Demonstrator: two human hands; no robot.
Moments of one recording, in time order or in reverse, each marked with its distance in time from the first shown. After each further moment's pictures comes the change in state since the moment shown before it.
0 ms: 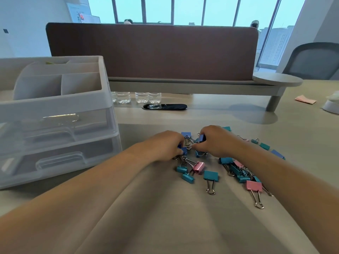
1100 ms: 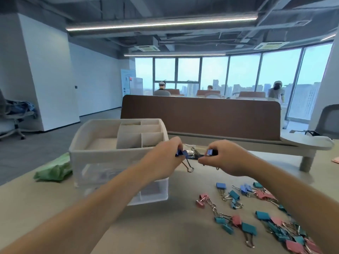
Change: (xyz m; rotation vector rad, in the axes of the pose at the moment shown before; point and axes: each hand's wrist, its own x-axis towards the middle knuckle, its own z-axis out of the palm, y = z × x) left_hand -0.139 -0.029 -0.122 -0.189 0.524 -0.120; right_hand -0.051 -0.131 -0.098 0.113 0.134 -0.272
